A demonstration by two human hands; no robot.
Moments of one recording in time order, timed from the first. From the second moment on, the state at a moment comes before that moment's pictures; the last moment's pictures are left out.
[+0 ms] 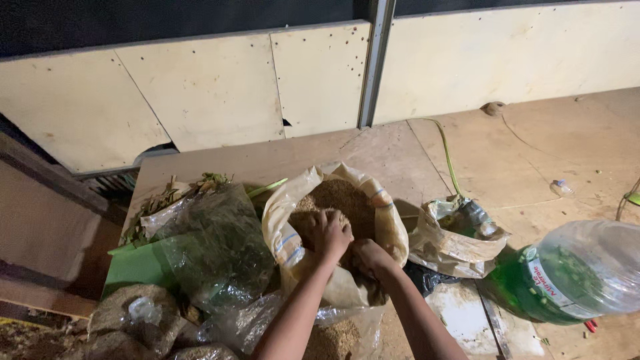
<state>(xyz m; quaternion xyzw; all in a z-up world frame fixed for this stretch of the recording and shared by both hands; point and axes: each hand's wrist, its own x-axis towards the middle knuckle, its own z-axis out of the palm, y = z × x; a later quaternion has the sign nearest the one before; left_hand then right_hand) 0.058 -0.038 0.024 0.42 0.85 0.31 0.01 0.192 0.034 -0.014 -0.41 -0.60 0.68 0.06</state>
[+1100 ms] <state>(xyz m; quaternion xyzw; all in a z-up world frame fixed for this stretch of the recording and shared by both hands) 0.062 -0.168 0.132 0.36 0.76 0.54 0.08 0.229 0.002 0.098 -0.32 -0.53 0.78 0.09</state>
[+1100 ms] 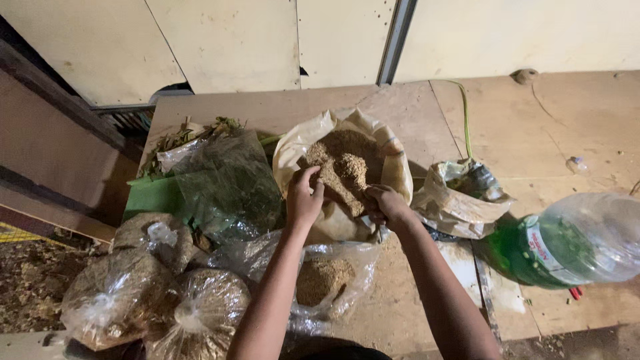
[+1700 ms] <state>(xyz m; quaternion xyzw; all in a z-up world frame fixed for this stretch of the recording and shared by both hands) 0.067 -0.261 0.058 0.34 0.85 0.16 0.37 0.304 -0.130 0.127 -0.33 -0.57 0.75 -0.07</state>
